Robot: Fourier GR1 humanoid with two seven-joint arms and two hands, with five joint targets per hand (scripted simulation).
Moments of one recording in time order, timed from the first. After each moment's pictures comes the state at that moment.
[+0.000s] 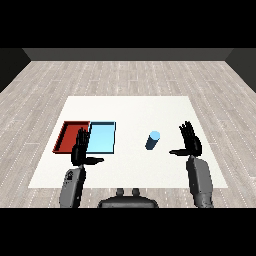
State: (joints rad) left arm -0.02 0.02 0.04 -1.55 0.11 -0.07 -0.44; right arm -0.19 -0.23 -0.24 -1.30 -0.27 0.34 -0.32
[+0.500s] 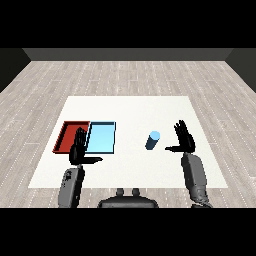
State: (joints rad) left arm -0.02 0.03 0.05 -1.54 0.14 -0.09 -0.43; right arm -0.28 -0.21 -0.23 -1.14 -0.27 0.33 -0.32
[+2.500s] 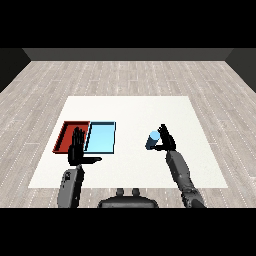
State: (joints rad) left arm -0.01 0.03 0.06 -1.58 0.15 -0.07 -0.44; right arm -0.47 -0.11 -0.17 -0.70 -0.23 0.27 -0.46
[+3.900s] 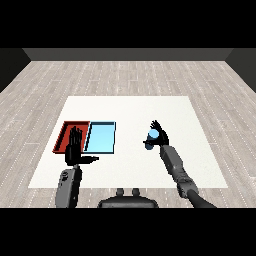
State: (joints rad) left arm -0.01 0.04 0.08 -1.60 0.18 -0.08 -0.42; right arm -0.64 -0.08 -0.18 -0.50 -0.21 0.21 -0.50
